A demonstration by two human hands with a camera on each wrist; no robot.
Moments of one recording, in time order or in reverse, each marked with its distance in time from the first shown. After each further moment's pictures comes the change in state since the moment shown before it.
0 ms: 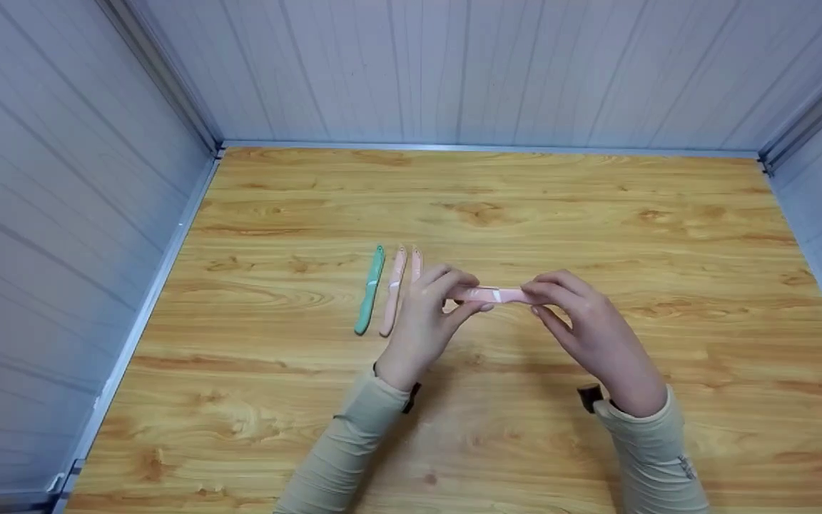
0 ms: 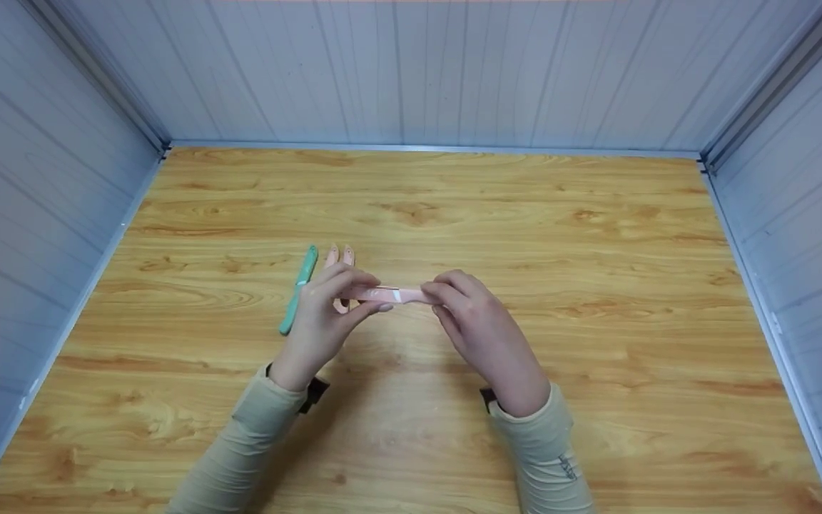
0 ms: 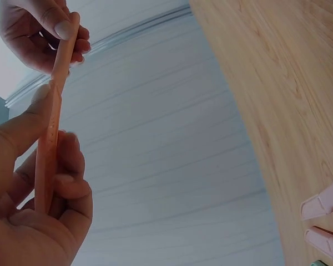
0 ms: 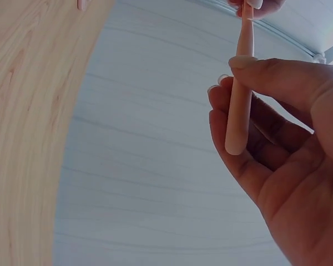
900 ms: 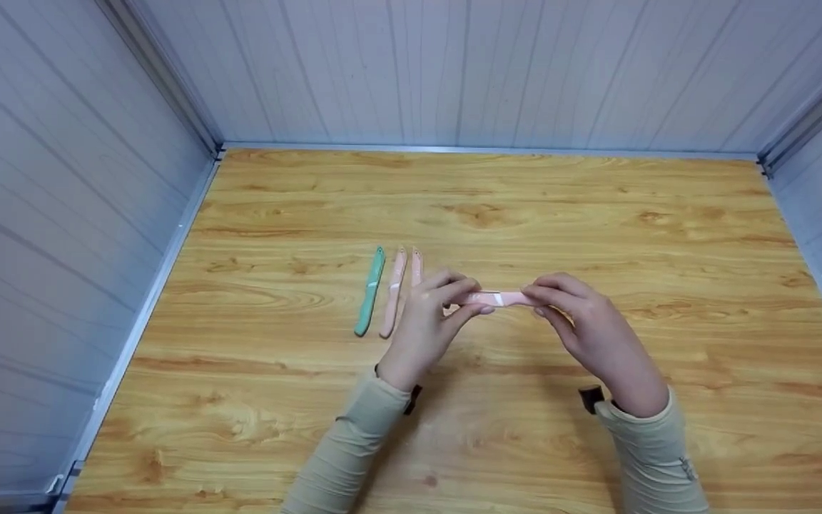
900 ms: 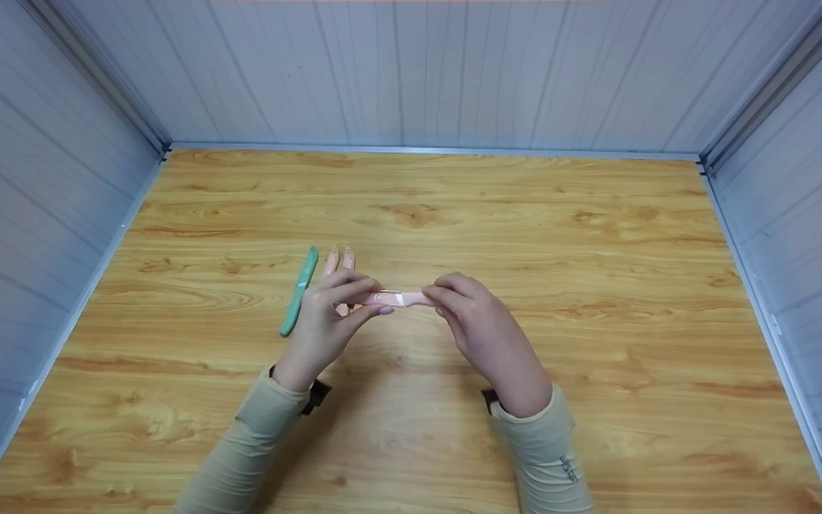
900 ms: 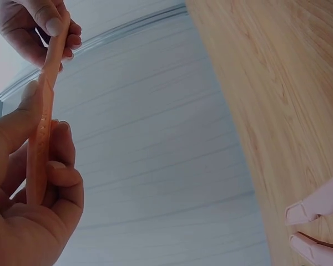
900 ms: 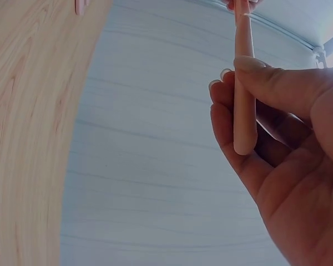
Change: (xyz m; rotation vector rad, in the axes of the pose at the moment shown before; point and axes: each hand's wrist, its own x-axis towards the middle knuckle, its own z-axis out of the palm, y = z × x) left_hand -0.001 -0.004 0.003 -0.053 -0.026 0.017; right_hand -0.001 0.002 -0.001 0.005 -0.006 0.005
